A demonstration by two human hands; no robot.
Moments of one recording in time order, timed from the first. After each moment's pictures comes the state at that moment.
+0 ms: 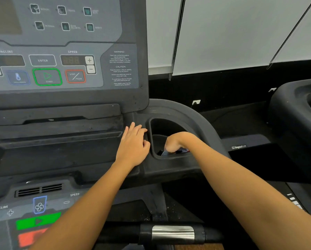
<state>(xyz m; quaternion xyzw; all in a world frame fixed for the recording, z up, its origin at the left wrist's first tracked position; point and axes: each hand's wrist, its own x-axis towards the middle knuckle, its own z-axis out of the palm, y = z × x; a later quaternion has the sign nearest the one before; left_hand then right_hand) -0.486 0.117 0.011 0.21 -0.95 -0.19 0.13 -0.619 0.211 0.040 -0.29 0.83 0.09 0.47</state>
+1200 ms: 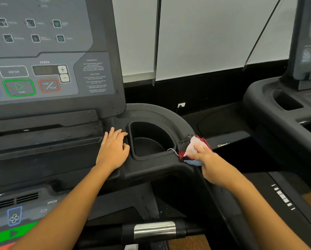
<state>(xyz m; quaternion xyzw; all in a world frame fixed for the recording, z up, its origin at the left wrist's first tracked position) -0.486 0.119 0.011 0.22 -0.95 -0.19 0.11 -0.584 0.396 0.063 -0.37 0.91 -0.07 0.19</state>
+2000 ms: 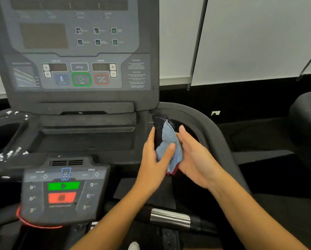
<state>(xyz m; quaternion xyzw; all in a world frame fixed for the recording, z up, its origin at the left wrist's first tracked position) -0.423 0.231 0.060 0.22 -0.72 -0.60 0.27 -0.504 0.317 0.105 -0.22 0.49 -0.68 0.49</state>
